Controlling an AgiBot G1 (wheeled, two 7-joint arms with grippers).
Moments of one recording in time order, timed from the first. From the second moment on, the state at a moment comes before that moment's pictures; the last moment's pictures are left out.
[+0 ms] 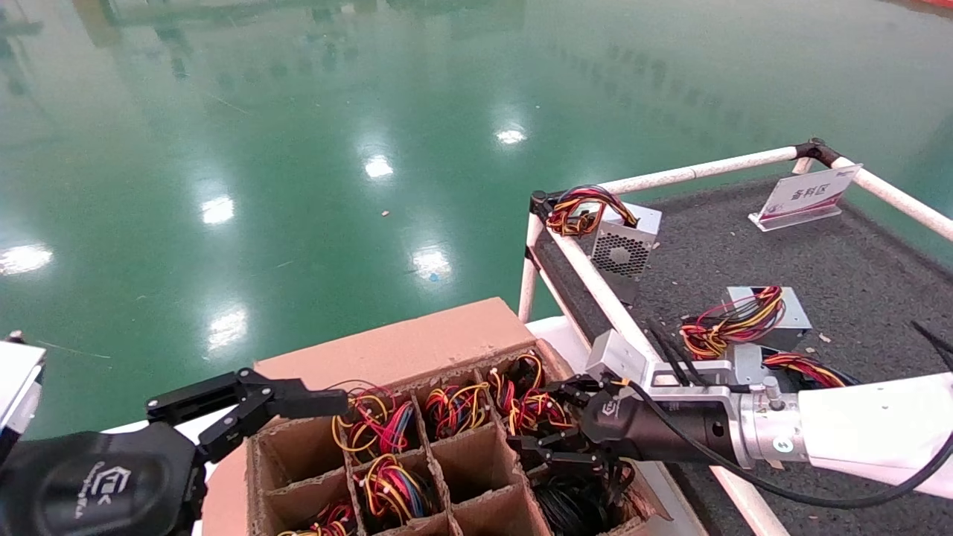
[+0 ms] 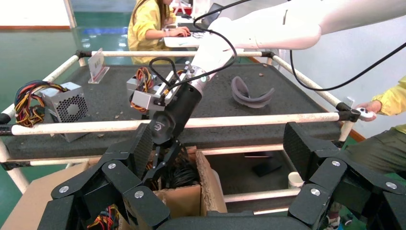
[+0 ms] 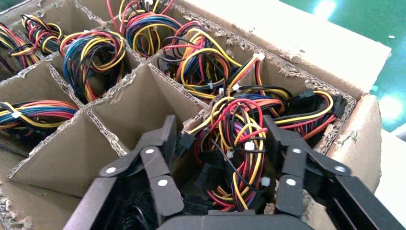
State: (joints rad) left arm -1.09 0.58 0.36 -1.27 0.68 1.47 -0.14; right arm 1.50 -1.06 -0.56 0.37 -1.32 -1.36 -0.13
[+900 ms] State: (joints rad) left arm -1.09 0.58 0.36 -1.27 0.68 1.47 -0.14; right arm 1.54 -1.07 -0.54 0.27 -1.29 -1.42 -0.17
